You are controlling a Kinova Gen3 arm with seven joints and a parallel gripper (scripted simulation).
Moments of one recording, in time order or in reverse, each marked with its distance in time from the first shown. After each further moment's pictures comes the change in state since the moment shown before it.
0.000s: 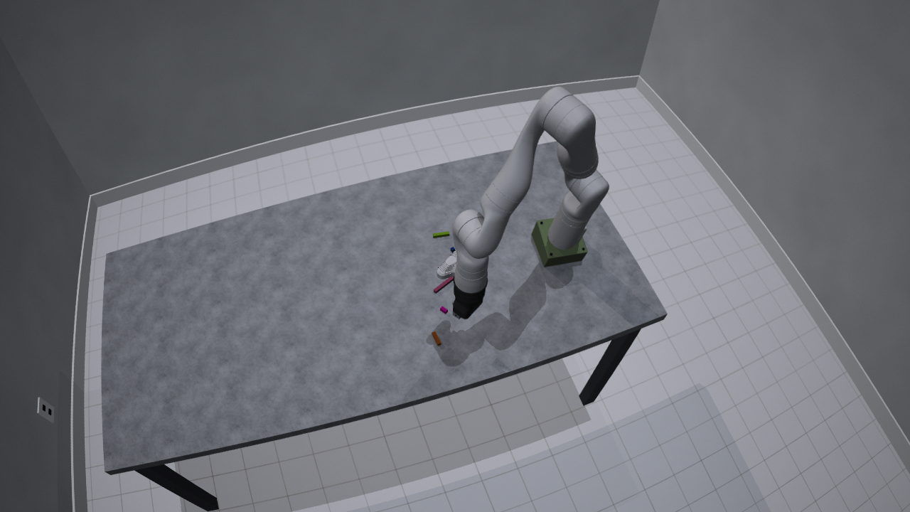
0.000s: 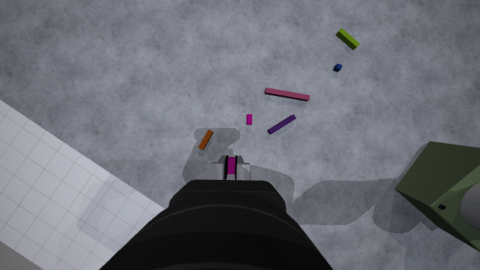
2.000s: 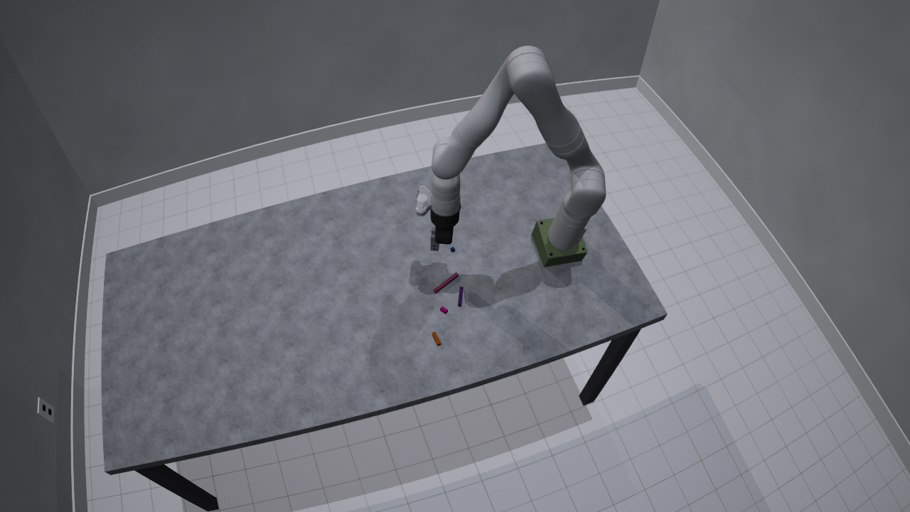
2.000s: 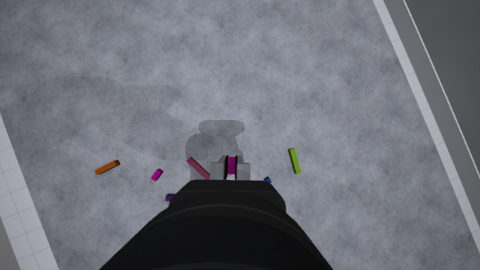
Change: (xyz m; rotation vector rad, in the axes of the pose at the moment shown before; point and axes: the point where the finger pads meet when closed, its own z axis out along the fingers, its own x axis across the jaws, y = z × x) arm 0.128 -0.187 0.000 0.002 0.005 -0.597
